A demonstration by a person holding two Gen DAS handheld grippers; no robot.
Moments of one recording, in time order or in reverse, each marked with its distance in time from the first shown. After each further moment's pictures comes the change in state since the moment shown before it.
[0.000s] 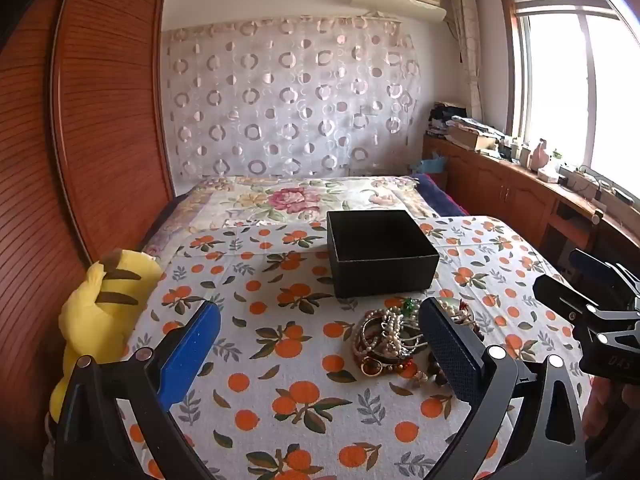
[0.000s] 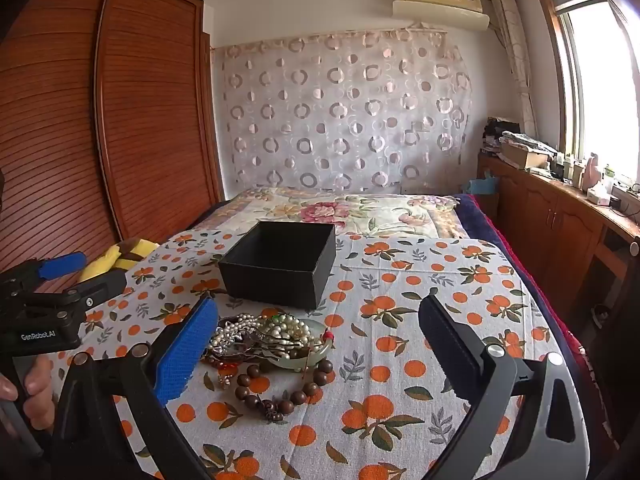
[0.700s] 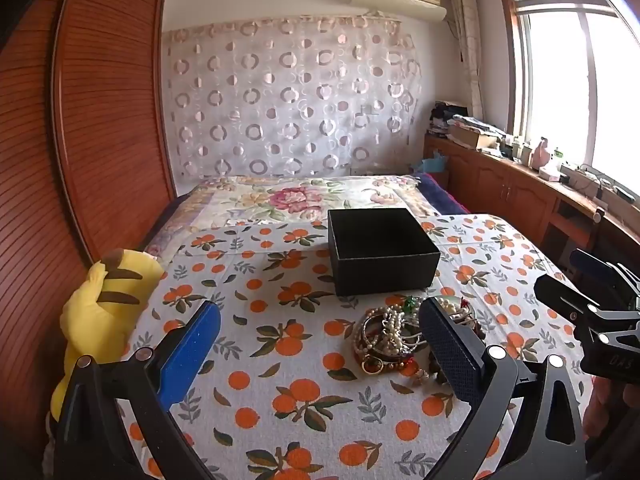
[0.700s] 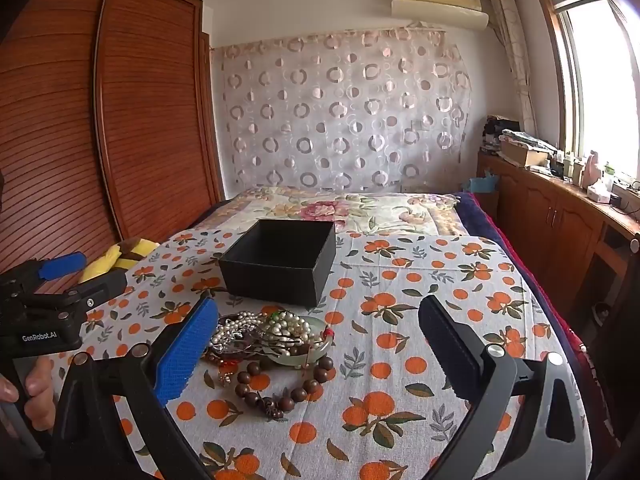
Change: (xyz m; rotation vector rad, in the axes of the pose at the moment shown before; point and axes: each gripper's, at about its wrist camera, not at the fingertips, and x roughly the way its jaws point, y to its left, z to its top) left arm 0.000 0.000 0.000 0.003 0.002 0.000; right arm 0.000 -0.001 -0.002 0.005 -0.002 0.001
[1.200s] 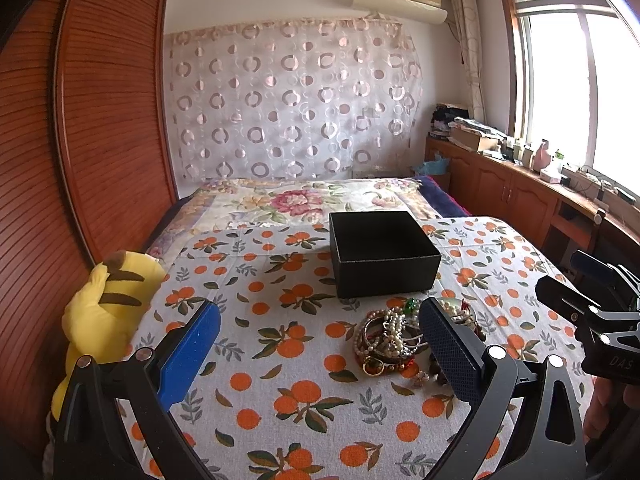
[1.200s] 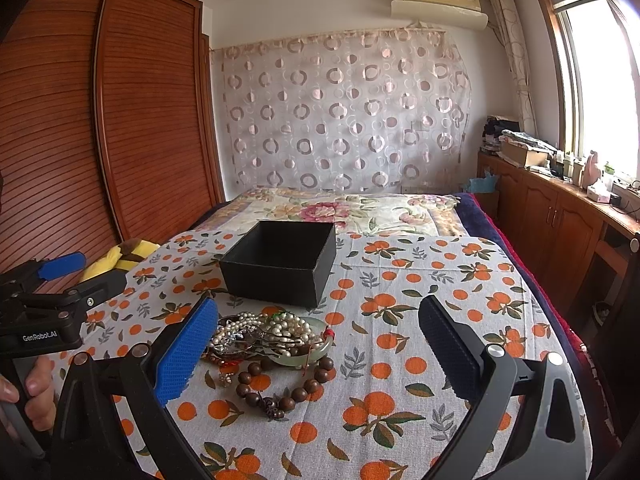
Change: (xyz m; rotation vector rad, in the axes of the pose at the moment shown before) left arm 0.000 0.003 -0.001 0.000 -0.006 0.003; right arm -0.001 0.001 0.001 0.002 0.001 0.001
